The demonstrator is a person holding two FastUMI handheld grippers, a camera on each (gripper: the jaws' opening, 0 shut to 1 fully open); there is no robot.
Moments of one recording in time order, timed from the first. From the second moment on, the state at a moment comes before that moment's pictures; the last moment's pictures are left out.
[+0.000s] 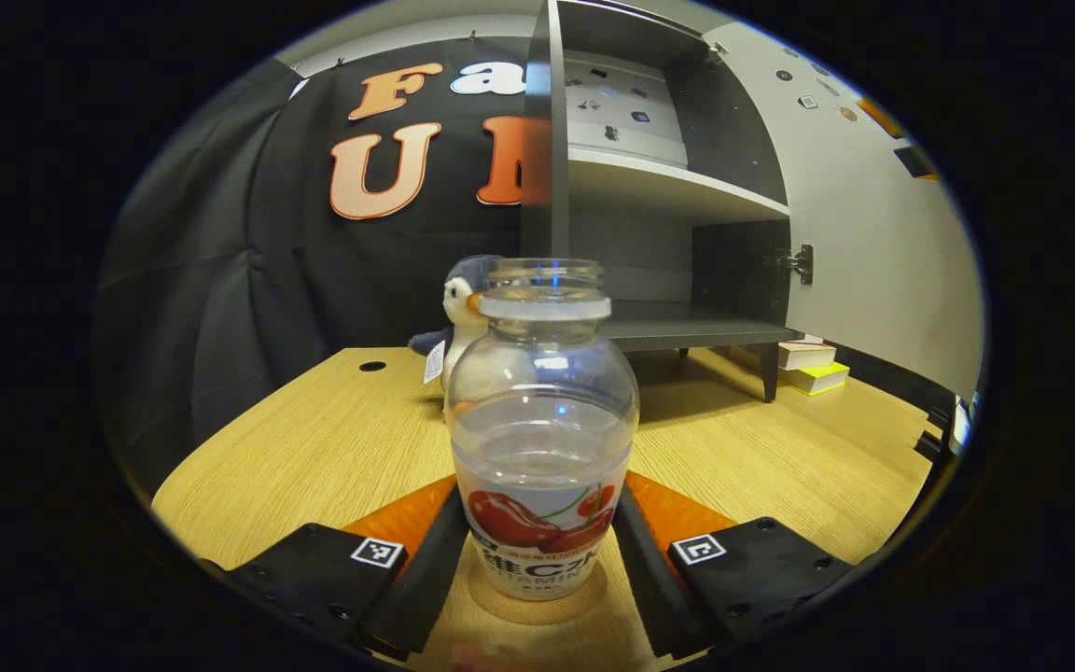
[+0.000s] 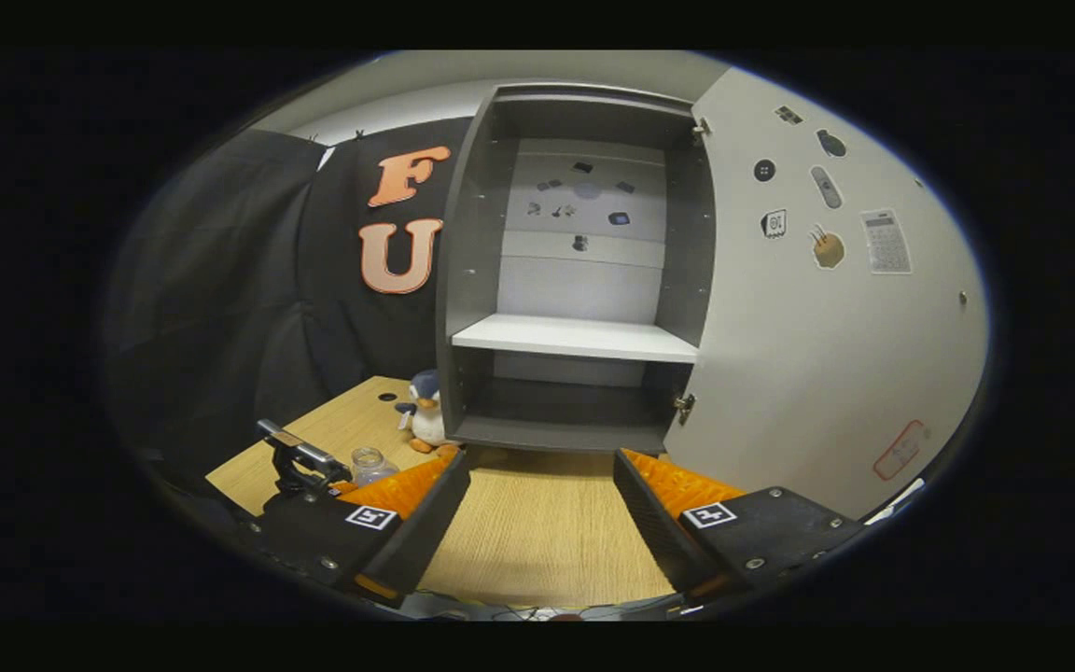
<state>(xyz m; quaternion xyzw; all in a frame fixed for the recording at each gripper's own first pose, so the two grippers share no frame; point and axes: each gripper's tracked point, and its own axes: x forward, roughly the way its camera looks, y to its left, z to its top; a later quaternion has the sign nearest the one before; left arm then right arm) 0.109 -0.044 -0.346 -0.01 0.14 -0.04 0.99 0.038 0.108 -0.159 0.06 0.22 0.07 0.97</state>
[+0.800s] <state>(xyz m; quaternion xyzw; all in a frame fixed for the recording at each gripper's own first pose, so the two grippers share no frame) 0.117 -0.044 -0.240 0.00 0.07 -0.05 1.00 0.027 0.081 -0.110 0.08 0.16 0.04 0.98</state>
